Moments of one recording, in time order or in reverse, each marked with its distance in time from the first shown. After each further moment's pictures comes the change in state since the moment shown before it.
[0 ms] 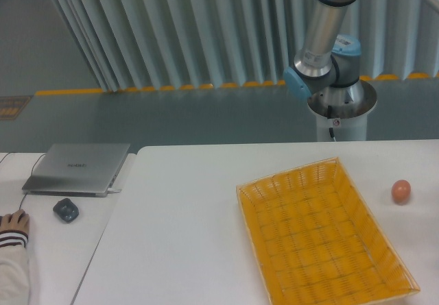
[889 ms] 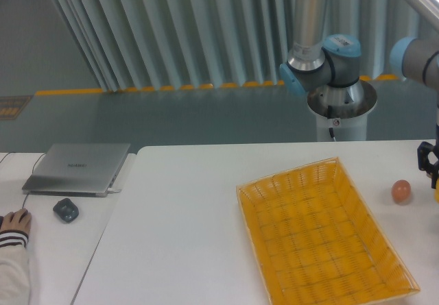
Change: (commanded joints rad) arm -0.135 0.091 -0.055 -0.032 0.018 -0.243
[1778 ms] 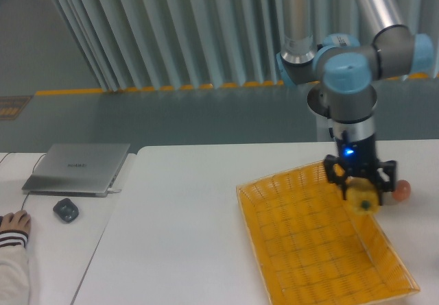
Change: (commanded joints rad) arm -0.218 0.084 -0.005 -0.006 0.031 -0.362
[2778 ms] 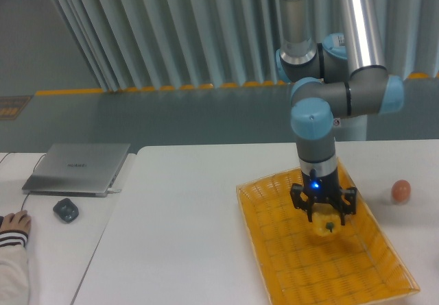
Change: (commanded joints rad) arm -0.300 -0.071 -0.023 0.057 0.055 -0.486
